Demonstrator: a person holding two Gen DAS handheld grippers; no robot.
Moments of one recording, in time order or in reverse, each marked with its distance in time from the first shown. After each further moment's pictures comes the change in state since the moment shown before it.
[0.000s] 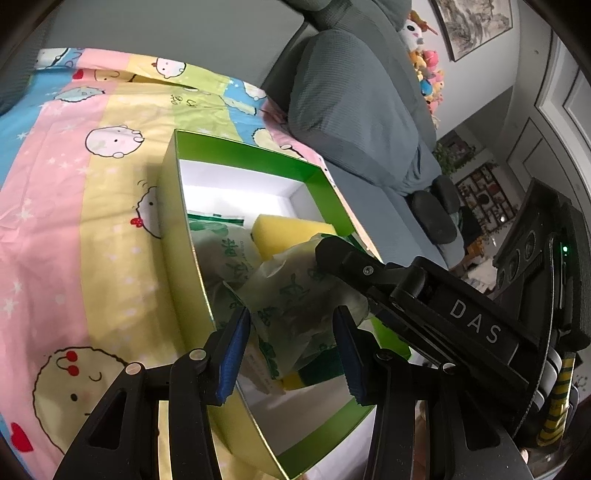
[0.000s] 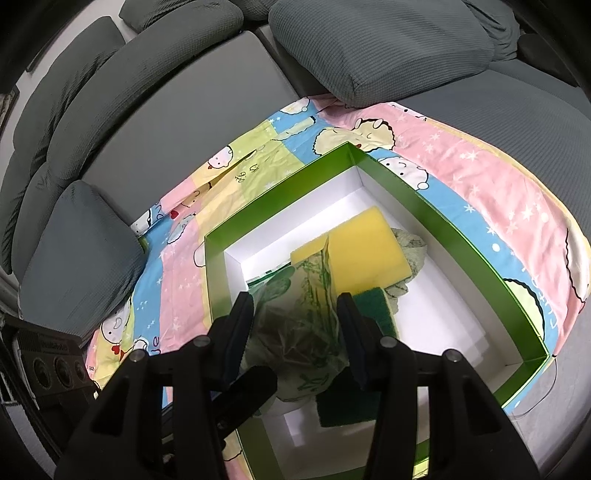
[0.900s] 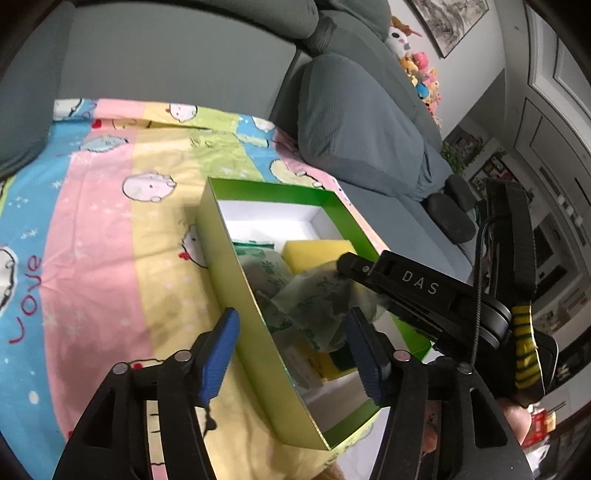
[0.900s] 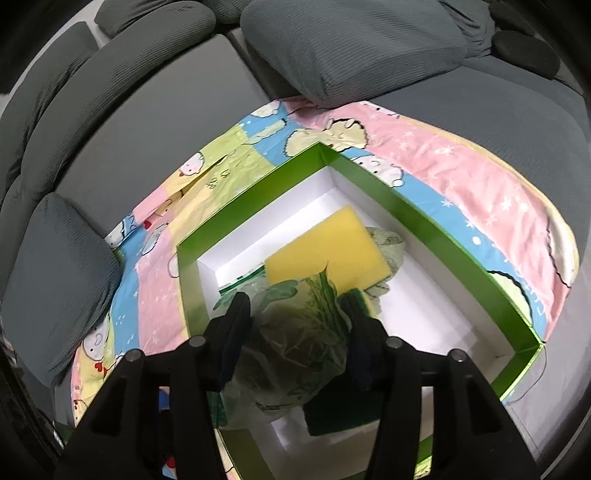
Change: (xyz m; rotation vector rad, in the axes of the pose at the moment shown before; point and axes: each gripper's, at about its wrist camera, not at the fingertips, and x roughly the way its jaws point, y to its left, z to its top) left arm -0.046 -0.002 -0.003 0.123 -0.099 0.115; right arm 0.006 -0.004 0.000 0.054 -0.025 -0.124
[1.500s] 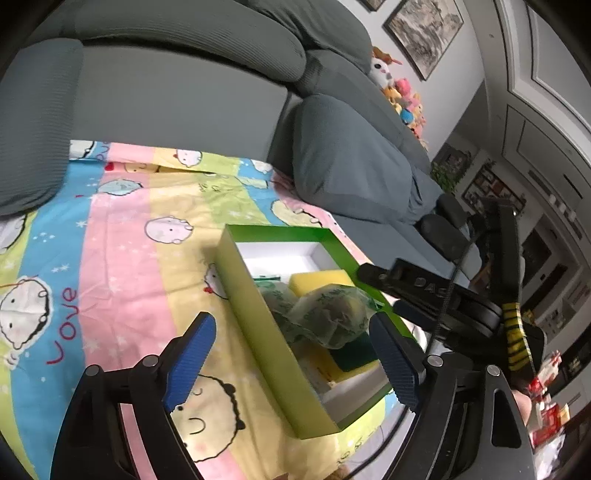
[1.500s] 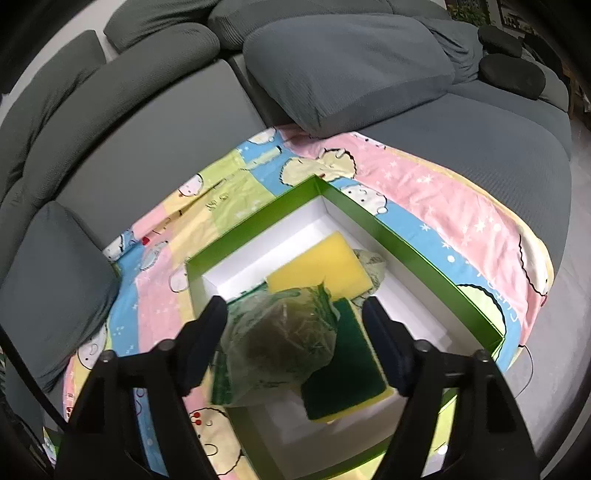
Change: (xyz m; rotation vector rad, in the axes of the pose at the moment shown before) left arm -0.050 0.010 0.001 0.051 -0.135 -0.004; right arm -0.037 0.012 -0.003 -0.019 -0.105 -0.033
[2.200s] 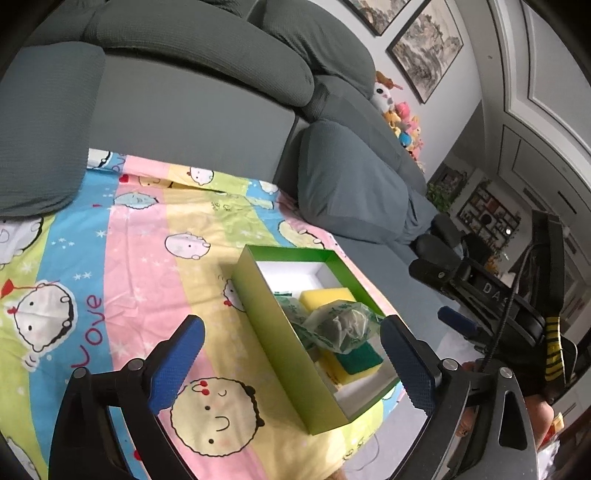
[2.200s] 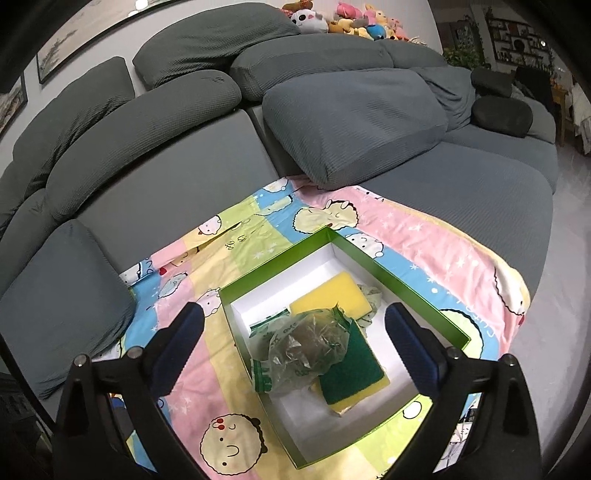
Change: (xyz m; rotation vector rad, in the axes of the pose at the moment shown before) left arm -0.038 0.025 0.002 -0.027 -0.070 -0.029; right arm -0.064 0.025 -0.010 -0.036 -0.179 -0.025
